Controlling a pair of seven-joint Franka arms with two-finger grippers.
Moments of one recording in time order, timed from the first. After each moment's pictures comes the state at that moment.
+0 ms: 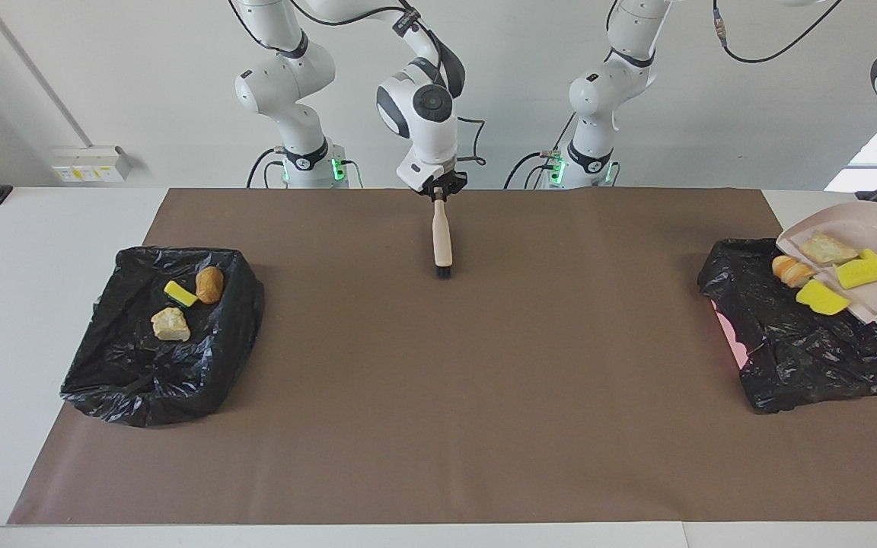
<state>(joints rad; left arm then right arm) 0.50 0.04 -0.01 -1.78 0.66 2.06 1.69 0.69 -0.05 0.14 -2.35 0.30 2.12 0.64</state>
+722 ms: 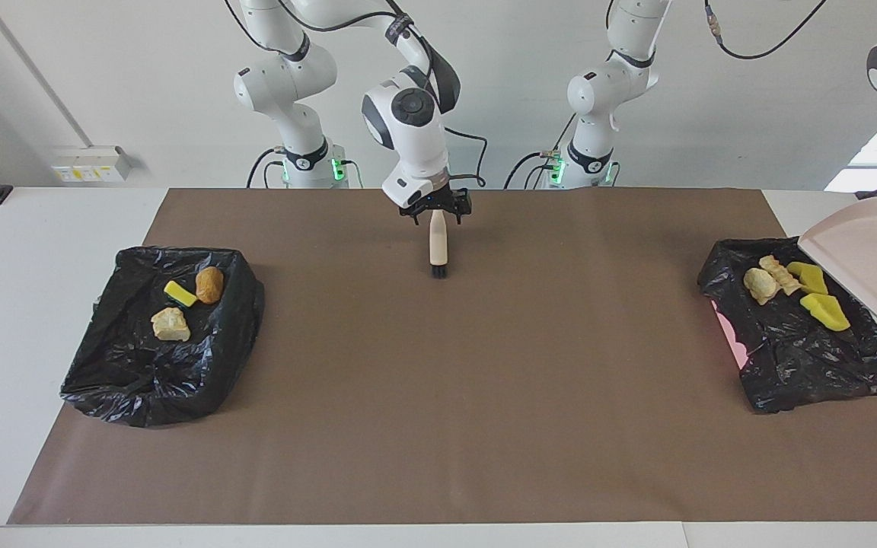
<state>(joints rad) 0.43 0.02 -0.02 -1.71 0.61 1.99 1.57 0.51 0.01 0.13 -2.15 0.19 2.15 0.64</state>
